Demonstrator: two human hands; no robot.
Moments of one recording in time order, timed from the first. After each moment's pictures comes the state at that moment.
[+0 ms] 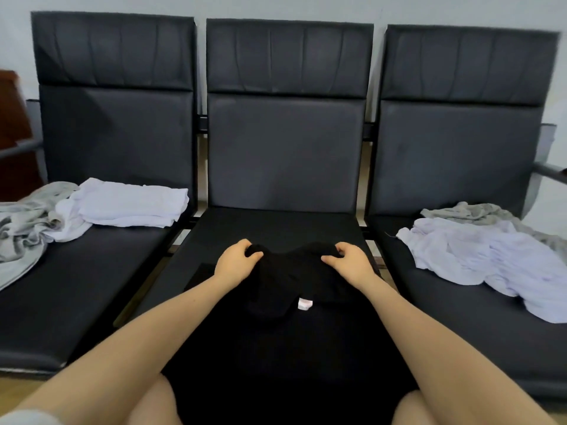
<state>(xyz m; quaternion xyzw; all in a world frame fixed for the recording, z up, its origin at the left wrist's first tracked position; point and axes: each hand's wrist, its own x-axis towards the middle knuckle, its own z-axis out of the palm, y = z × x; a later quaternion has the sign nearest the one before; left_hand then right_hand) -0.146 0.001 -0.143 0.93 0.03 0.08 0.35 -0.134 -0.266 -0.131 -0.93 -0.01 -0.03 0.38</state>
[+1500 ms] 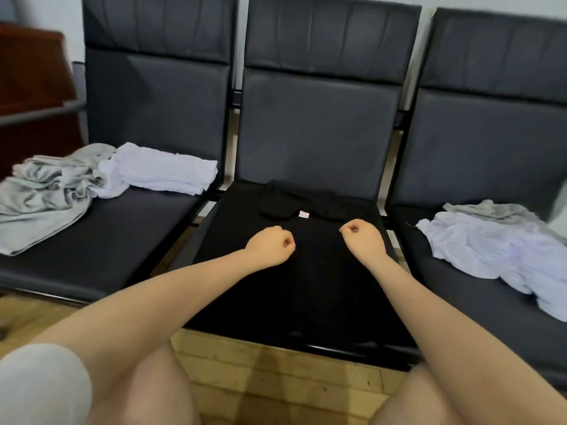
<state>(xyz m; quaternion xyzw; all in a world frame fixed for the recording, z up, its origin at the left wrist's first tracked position) -0.194 -0.015 -0.117 0.97 -0.10 0.02 0.22 -0.161 -0.232 -0.104 -0.93 0.00 -0.09 0.36</state>
